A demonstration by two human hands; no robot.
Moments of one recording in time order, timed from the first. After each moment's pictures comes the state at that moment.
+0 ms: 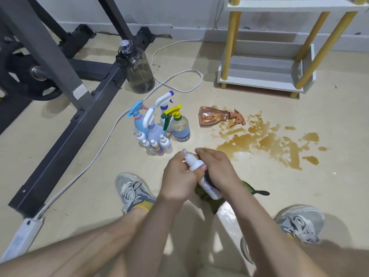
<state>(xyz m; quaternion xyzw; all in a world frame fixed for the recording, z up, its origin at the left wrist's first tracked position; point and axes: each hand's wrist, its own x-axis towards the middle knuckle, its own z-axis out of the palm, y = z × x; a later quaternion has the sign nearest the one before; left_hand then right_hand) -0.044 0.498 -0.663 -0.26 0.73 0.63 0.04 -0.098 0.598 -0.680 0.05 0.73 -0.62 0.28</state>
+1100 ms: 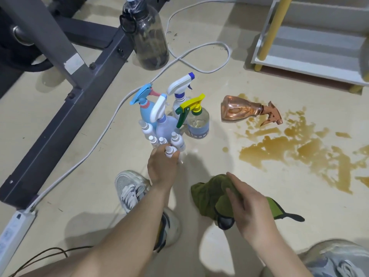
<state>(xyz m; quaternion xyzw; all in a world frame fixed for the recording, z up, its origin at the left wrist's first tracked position) -0.123 0.380 -0.841 -0.41 0.86 0.30 -0.08 -0.105 0.608 -0.780 -0.10 0.88 -0.43 0.18</state>
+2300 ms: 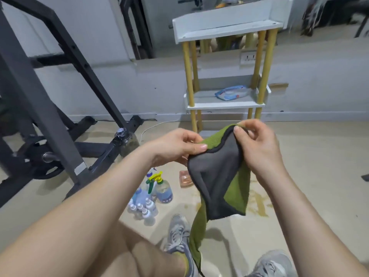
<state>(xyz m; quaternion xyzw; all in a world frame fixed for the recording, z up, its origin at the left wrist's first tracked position) -0.135 0.542 -0.436 0.08 0.82 0.53 0.20 -0.140 0.742 -0.474 -0.06 0.71 -0.69 -0.14</state>
